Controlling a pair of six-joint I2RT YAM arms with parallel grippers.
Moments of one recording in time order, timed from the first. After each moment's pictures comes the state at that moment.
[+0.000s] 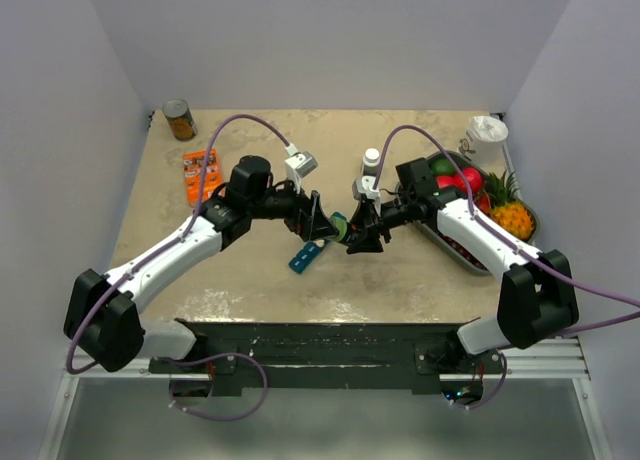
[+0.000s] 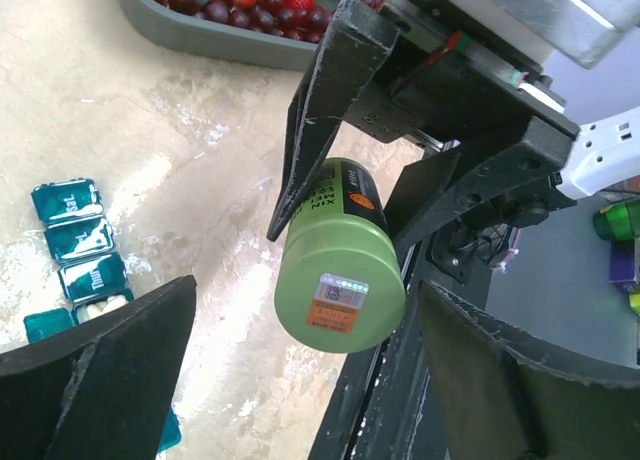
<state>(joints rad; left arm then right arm) -0.58 1.34 1.00 -0.11 0.68 -0.27 0.40 1.45 1.04 -0.56 -1.12 -0.76</state>
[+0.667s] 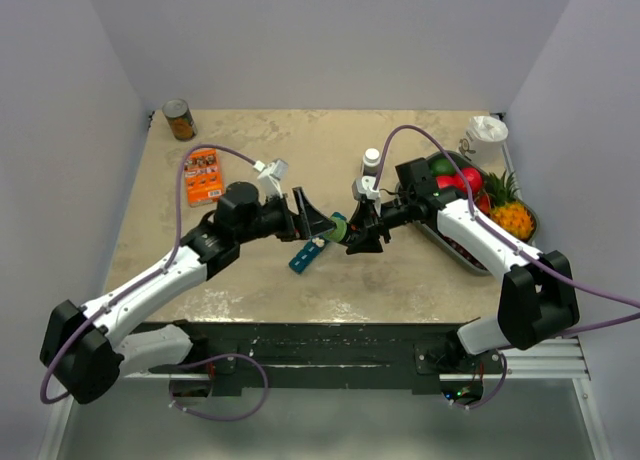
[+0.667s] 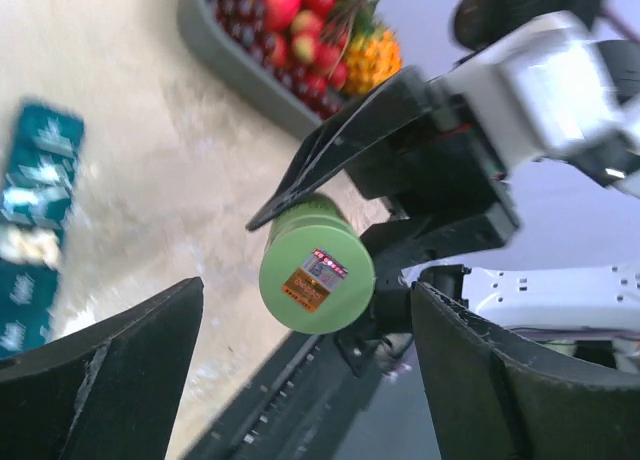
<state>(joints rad) -0.62 1.09 0.79 0.04 0.39 -0.79 0.41 1.44 1.04 -0.55 -1.14 -0.76</state>
